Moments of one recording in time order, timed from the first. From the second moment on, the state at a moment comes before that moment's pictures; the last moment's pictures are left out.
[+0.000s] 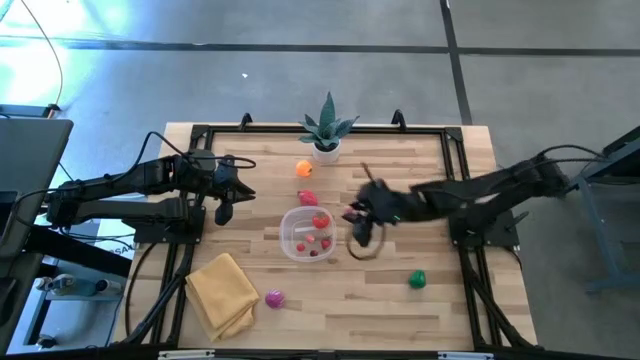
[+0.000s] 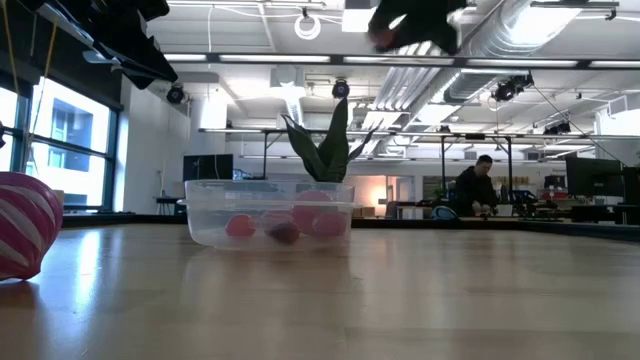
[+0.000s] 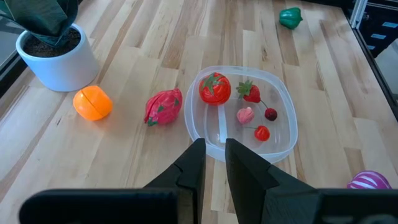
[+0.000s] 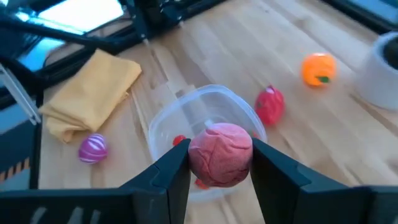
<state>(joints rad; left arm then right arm) 0.36 0.67 0.68 -0.64 0.16 -0.01 0.20 1.39 1.13 -0.40 0.31 0.54</state>
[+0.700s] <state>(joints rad) 0.36 0.67 0.68 -0.64 0.16 -0.01 0.02 2.07 1.50 -0.23 -0.10 0.09</state>
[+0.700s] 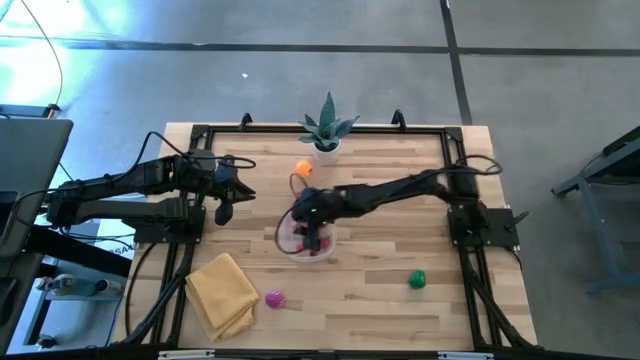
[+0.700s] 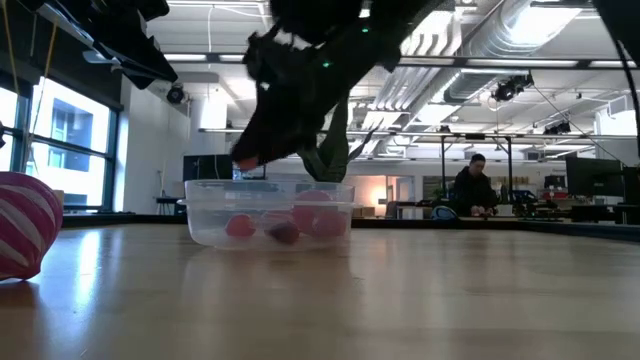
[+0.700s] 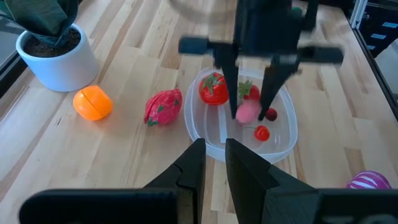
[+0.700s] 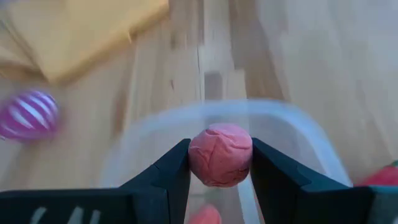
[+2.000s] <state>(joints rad) 0.36 0.67 0.68 -0.64 0.16 -0.01 0.06 2.31 1.80 -0.56 0.06 -0.02</state>
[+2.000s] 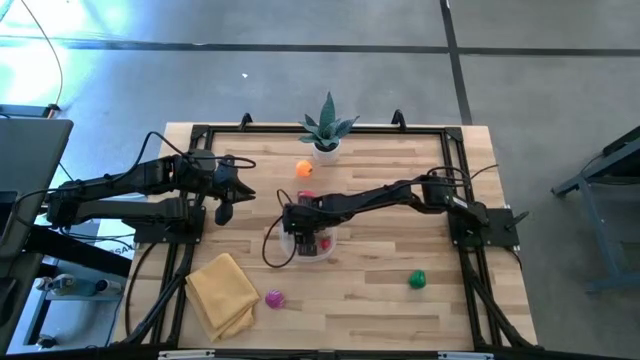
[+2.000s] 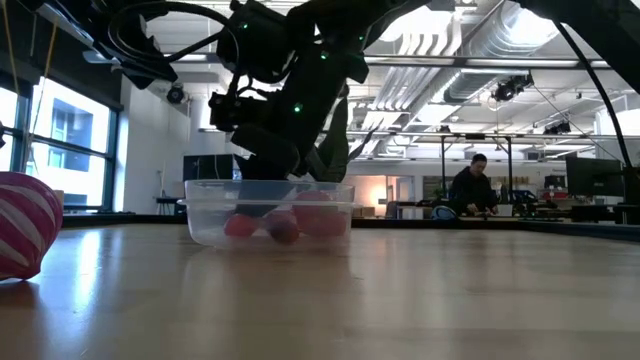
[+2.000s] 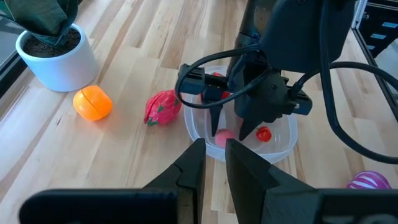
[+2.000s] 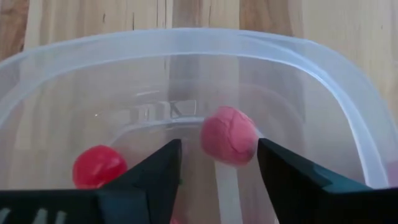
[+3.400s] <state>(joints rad) 0.36 0.67 0.68 -0.63 0.16 -0.01 0.45 1.97 1.69 -1.57 0.25 0.93</state>
